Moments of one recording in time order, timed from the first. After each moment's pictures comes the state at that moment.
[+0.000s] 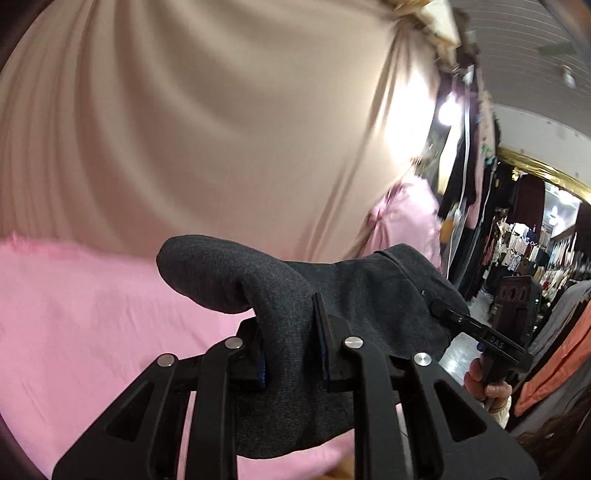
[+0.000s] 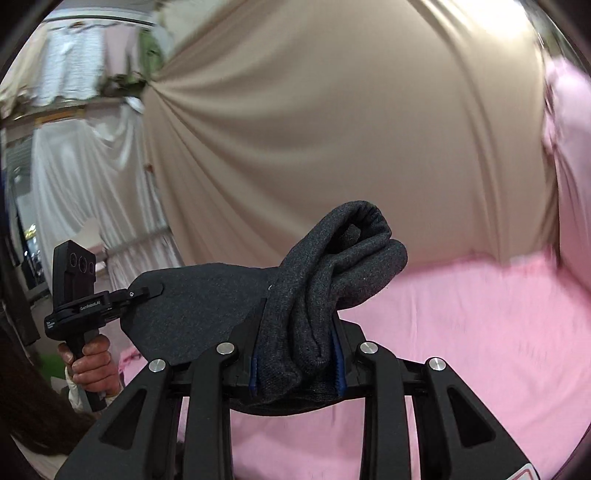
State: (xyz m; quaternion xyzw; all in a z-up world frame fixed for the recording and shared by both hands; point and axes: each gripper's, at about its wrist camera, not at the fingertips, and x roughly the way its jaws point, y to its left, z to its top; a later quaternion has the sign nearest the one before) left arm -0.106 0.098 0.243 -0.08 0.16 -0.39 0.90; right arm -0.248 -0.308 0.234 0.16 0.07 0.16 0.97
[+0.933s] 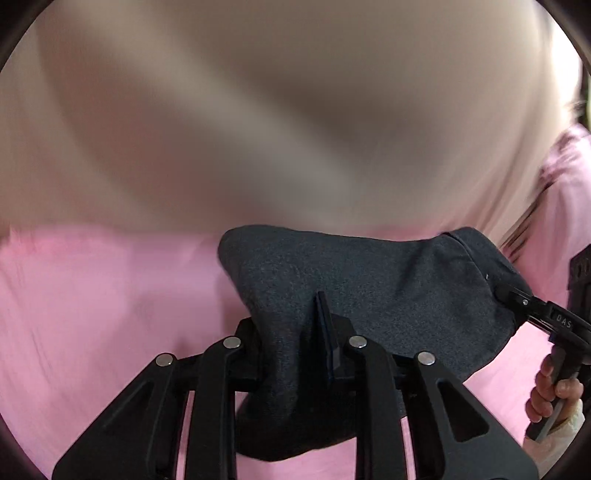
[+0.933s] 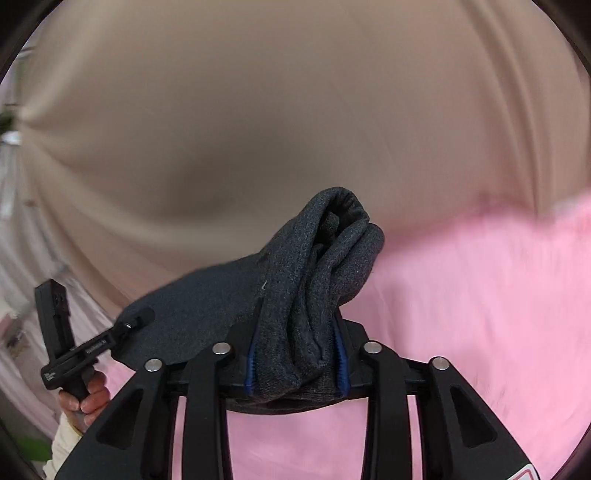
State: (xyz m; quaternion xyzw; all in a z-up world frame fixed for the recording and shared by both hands) left arm 0.302 -0.043 0.040 0.00 0.36 -0.21 0.91; right arm 0.151 -0.374 0.011 0.30 0.35 0.05 0.89
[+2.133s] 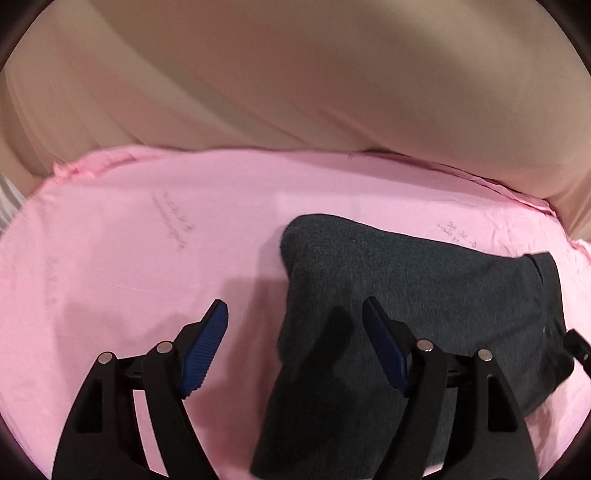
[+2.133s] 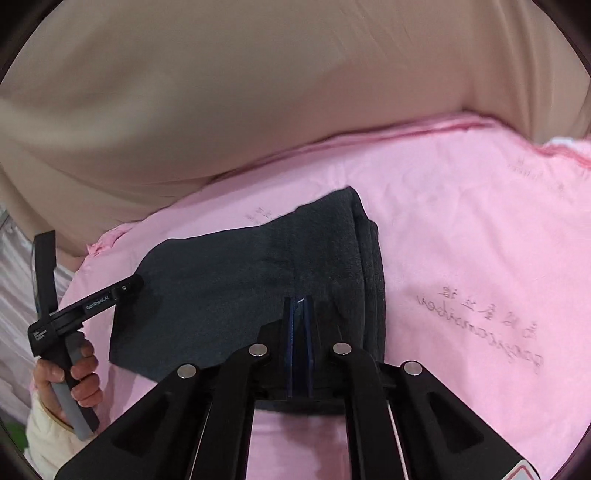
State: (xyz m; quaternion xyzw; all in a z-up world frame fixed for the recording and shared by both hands) left arm 0.322 -0.037 -0.020 0.02 0.40 -0.05 0.92; right arm 0.154 -0.345 0.002 0.21 0.38 0.02 0.90
